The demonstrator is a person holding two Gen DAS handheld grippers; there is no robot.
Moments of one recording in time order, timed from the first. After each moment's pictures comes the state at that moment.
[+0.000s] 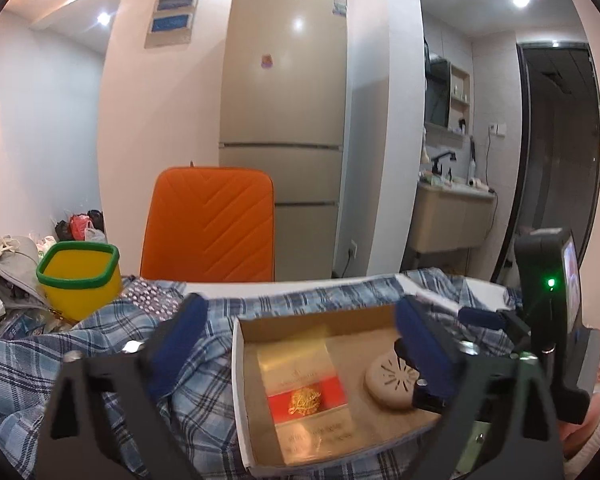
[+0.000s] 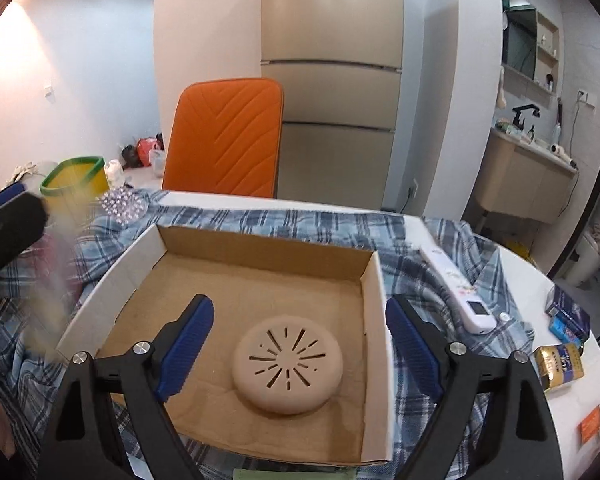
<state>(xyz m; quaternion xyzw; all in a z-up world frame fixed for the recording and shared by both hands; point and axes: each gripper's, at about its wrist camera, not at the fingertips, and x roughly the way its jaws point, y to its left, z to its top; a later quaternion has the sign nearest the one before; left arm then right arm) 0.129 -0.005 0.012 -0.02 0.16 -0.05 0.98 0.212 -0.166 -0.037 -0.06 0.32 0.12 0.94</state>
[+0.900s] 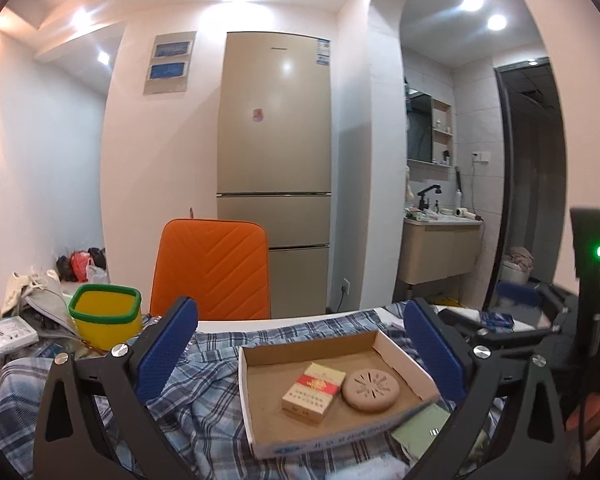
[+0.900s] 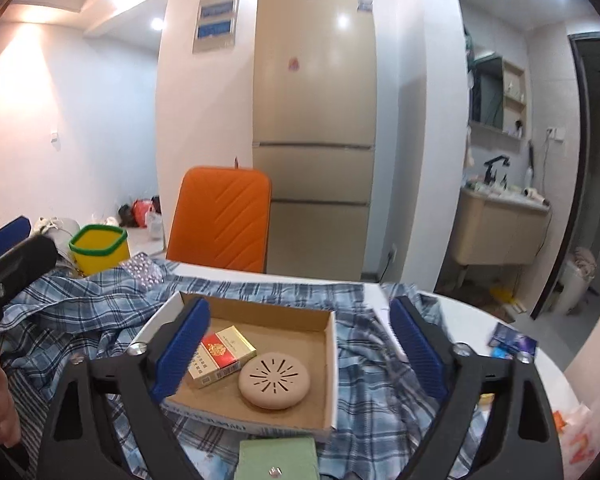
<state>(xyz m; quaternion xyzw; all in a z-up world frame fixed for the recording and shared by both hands) 0.046 -0.014 0.054 0.00 0.09 -0.06 0.99 0.111 -0.204 0.044 -0.04 0.18 0.10 0.98</state>
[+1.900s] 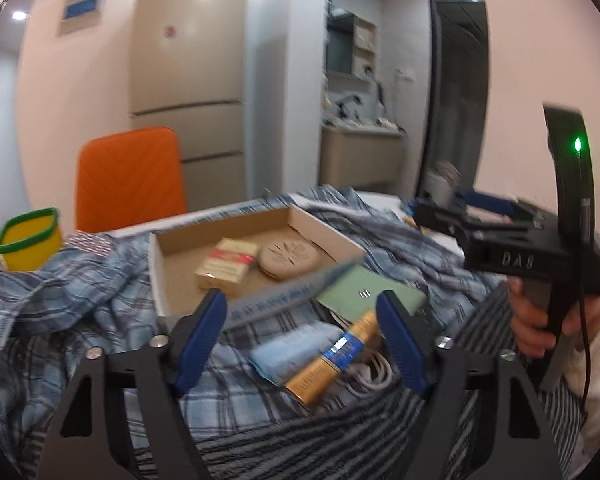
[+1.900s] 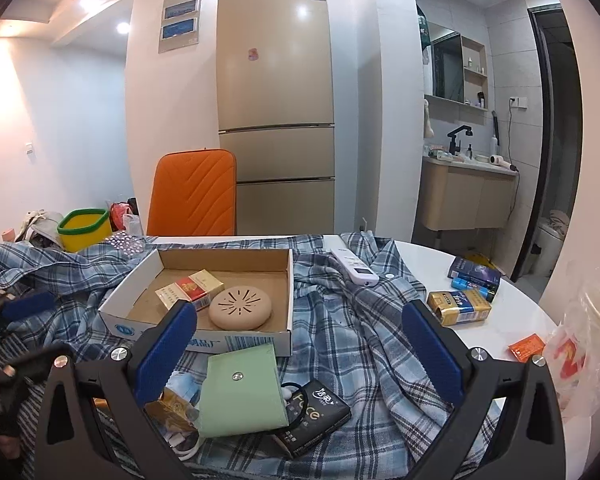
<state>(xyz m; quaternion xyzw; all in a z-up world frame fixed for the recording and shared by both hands) 0.023 -0.043 -0.023 0.04 0.25 -0.22 0.94 0.047 -0.247 0.000 -0.01 0.21 0.05 0.98</state>
